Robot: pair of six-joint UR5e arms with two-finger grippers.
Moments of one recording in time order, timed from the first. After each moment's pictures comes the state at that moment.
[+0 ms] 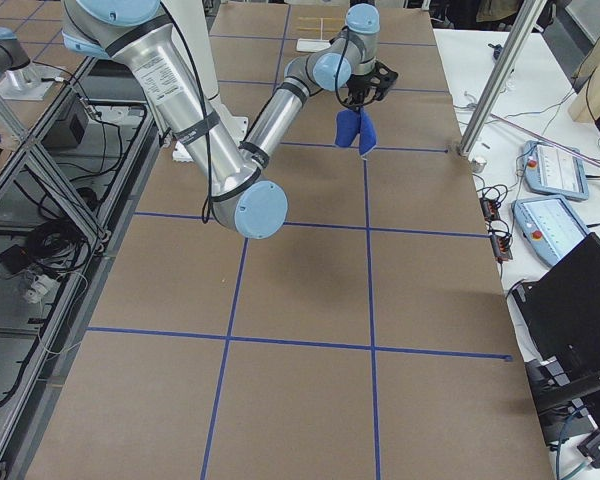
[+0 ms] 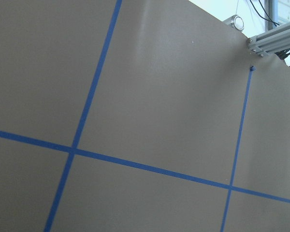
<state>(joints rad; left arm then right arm) -1.14 -1.91 -1.79 -2.14 -2.47 -1.65 0.92 -0.92 1.92 -1.66 2.23 1.69</state>
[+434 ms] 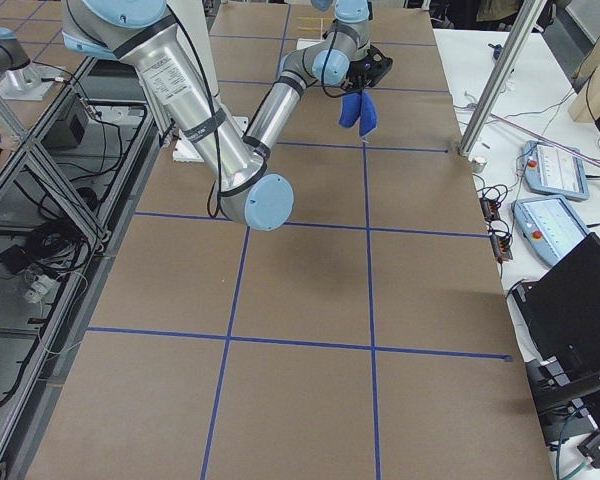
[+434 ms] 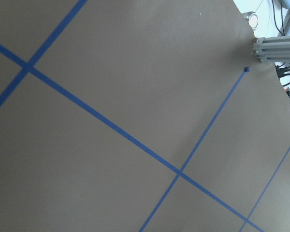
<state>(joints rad) -1.04 -1.95 -1.79 -2.31 -2.47 -2.07 0.88 -0.88 1.91 -1.52 2.15 1.92</state>
